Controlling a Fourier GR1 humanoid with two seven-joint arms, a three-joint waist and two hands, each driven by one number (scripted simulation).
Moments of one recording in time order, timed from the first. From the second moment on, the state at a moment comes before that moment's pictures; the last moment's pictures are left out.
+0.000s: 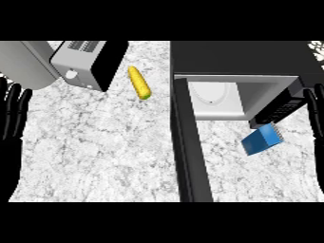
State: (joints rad) left arm 0.02 0.09 0.03 -2.10 0.00 -0.01 -0.02; right arm 0.03 -0.12 0.00 -2.10 -0.01 -0.02 -0.03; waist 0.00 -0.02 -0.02
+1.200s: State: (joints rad) left arm 0.49 0.01 -0.22 -2.29 -0.05 0.06 -0.08; right arm 0.09 -0.01 0.15 -2.08 0.02 -0.14 0.01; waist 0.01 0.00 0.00
